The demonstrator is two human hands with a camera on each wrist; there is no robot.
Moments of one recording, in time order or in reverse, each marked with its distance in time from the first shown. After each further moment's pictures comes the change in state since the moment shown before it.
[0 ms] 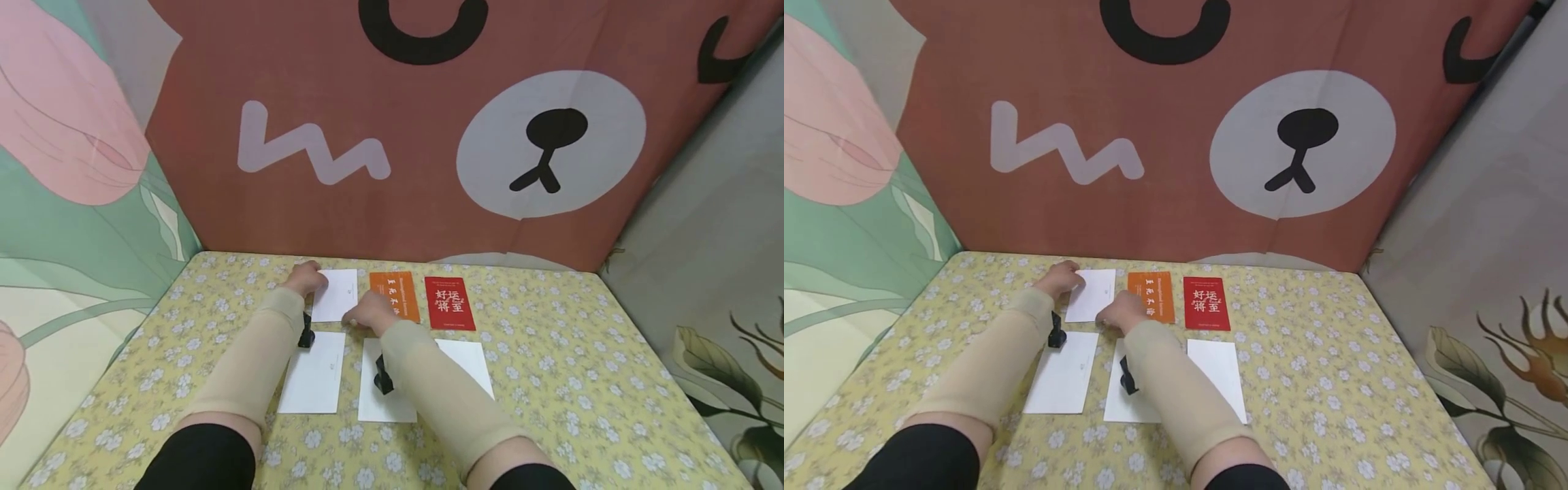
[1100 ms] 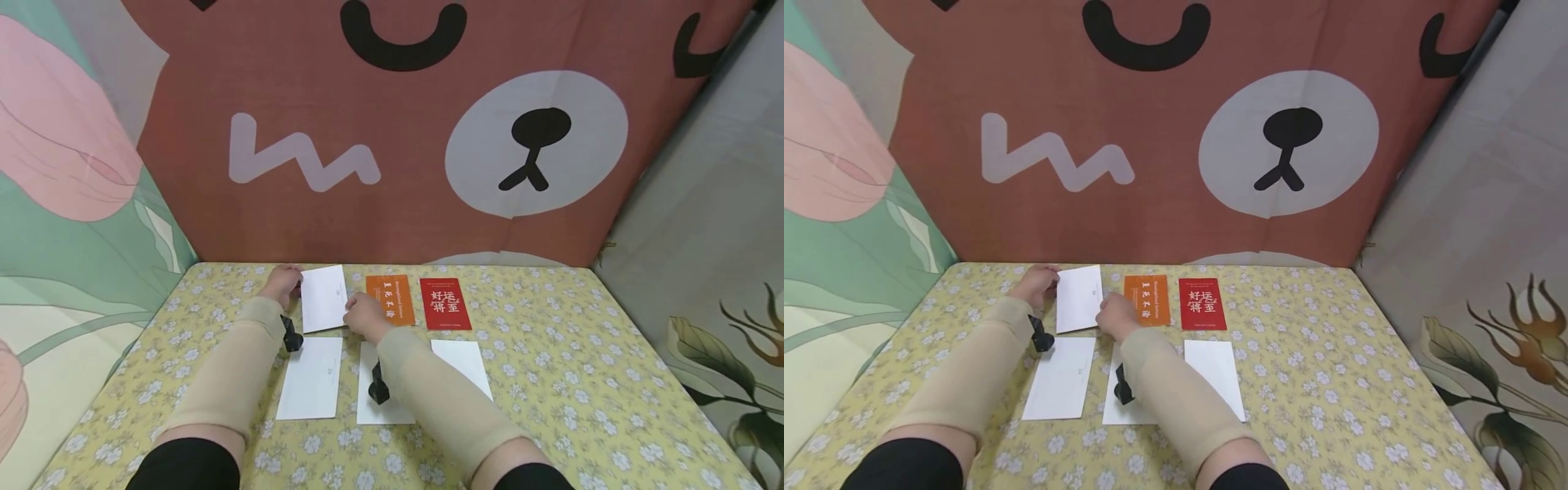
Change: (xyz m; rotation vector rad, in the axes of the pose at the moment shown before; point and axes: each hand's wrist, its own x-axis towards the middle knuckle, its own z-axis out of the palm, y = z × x) left_hand -0.003 -0.016 -0.016 -0.629 0.129 -0.042; right_hand -0.009 0.003 0.007 0.064 0.088 -0.146
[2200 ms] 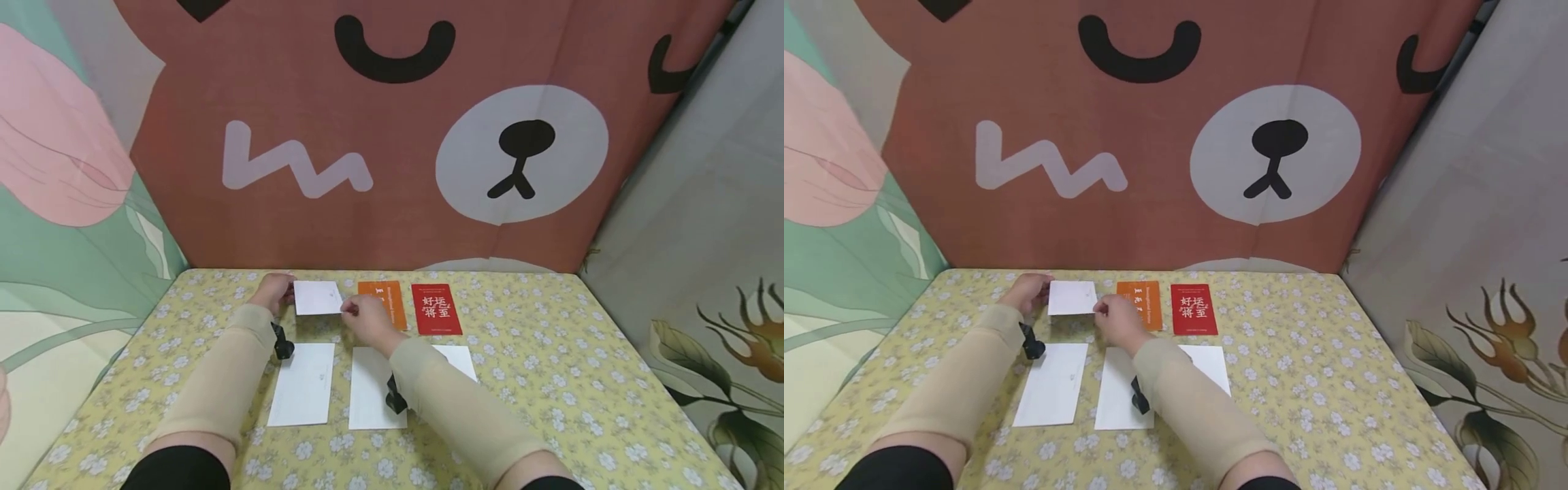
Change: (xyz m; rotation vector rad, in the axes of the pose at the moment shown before) left_hand -0.006 0.000 -0.006 -0.083 -0.068 -0.078; right_hand -0.015 0.014 -0.021 -0.081 0.045 -0.331
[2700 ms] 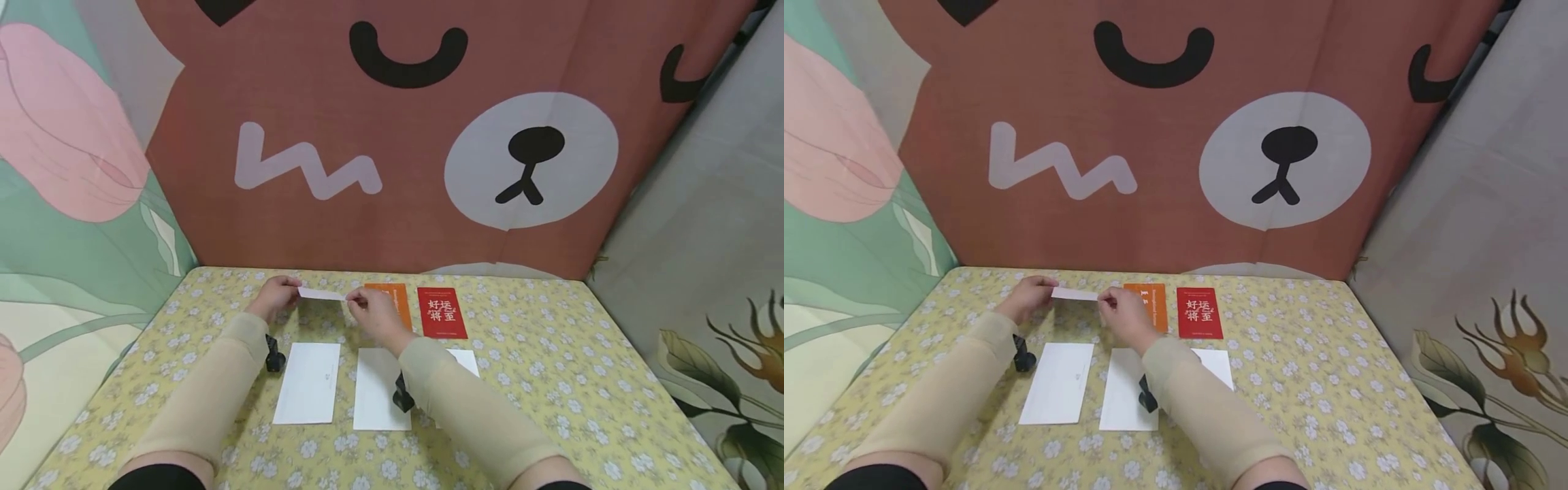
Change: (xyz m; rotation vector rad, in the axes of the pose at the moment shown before) left_hand -0.018 -0.010 -0.014 0.286 -0.058 0.176; right_hand -0.002 -0.007 -0.014 0.121 0.055 -0.053
